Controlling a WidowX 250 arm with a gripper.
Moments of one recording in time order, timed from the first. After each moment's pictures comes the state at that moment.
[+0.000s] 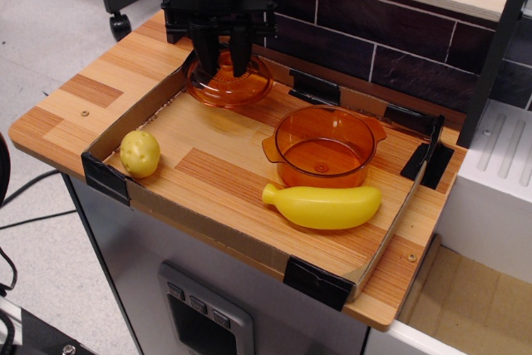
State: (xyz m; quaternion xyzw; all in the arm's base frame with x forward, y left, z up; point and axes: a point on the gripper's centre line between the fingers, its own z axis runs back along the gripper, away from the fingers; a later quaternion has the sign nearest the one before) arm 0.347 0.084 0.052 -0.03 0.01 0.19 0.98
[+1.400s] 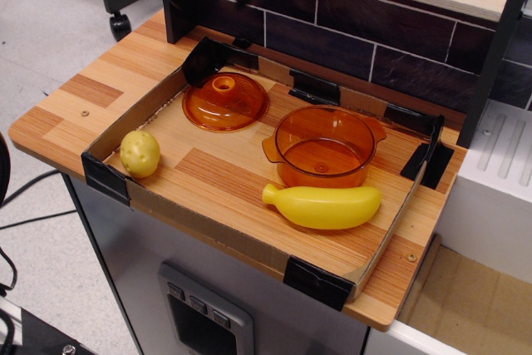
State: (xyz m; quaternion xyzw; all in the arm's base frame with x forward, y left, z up) arm 0.343 0.101 0.124 0.01 0.02 0.23 0.97
